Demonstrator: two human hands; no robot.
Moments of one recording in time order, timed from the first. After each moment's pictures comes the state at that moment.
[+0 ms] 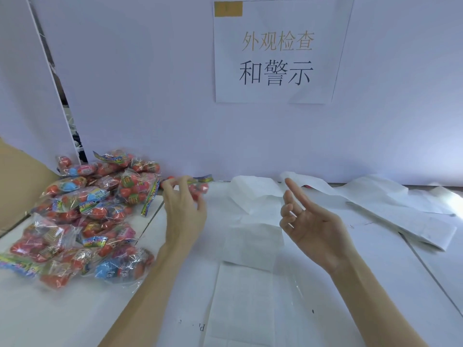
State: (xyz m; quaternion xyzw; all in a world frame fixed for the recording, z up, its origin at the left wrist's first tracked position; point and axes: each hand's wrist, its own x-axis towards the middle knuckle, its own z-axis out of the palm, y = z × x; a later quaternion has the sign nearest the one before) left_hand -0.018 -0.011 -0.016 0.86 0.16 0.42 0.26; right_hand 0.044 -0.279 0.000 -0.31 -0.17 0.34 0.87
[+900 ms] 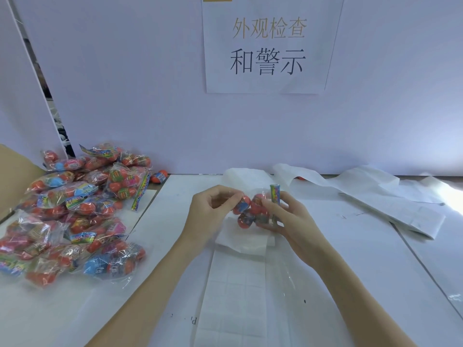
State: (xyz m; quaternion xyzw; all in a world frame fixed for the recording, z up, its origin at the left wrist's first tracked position) left_hand -0.023 -0.063 -0.007 0.72 0.05 0.21 0.66; right_hand 0.027 -0.255 -0.002 -0.63 -0.14 0.19 0.74
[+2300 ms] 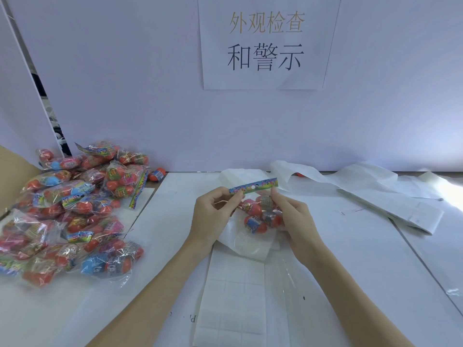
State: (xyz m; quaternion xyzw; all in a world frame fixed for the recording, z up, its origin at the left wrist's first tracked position) left_hand -0.016 -0.075 -0.022 0.70 0.09 0.20 0.68; right_hand 0.024 -0.249 -0.004 -0.66 -0.07 0.15 0.74
